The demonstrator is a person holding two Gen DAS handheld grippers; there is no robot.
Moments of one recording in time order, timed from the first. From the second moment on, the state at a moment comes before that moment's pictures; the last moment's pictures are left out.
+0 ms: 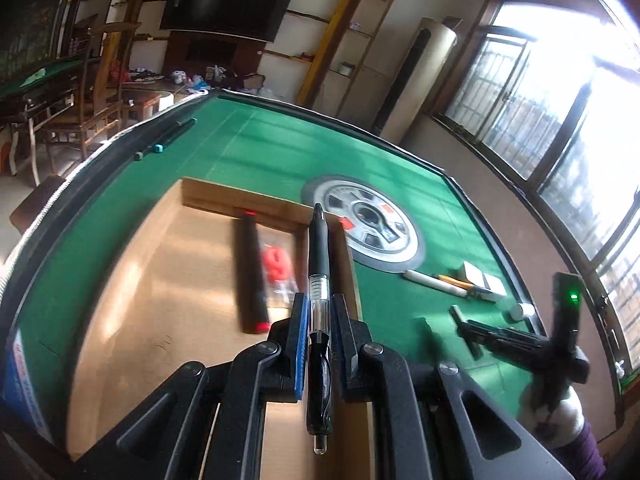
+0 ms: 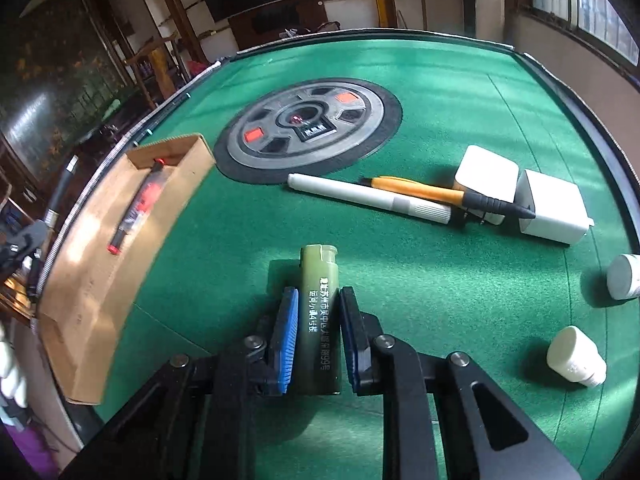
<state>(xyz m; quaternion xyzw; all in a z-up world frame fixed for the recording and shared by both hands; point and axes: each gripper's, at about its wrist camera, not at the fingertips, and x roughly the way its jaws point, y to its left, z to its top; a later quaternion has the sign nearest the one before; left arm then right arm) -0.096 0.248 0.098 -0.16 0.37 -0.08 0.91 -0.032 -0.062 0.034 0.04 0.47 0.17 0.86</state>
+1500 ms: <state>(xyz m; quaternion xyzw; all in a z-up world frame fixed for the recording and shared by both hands) -0.108 0.290 0.092 -0.27 0.36 -0.09 0.89 0.014 0.090 0.066 0.12 0.46 0.27 0.84</state>
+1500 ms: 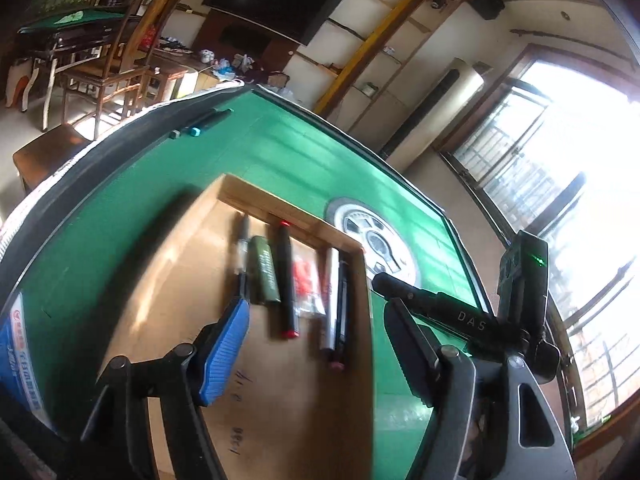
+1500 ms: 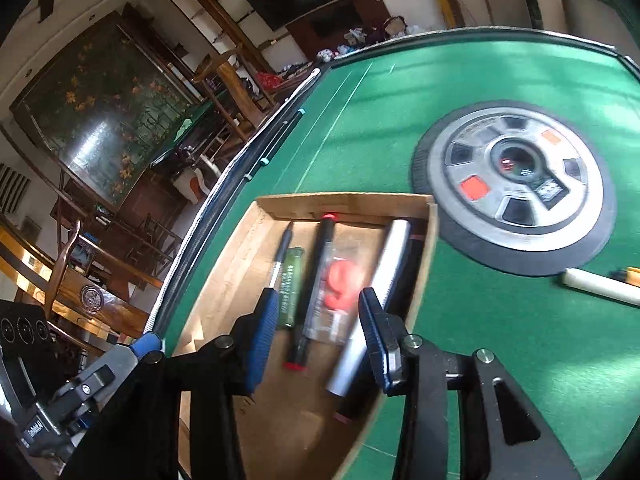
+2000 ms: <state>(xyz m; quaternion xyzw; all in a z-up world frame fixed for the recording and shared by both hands) -0.127 0.158 0.081 -0.21 0.41 -0.17 0.87 0.054 -0.068 0.051 0.03 0.46 0.14 0.88</state>
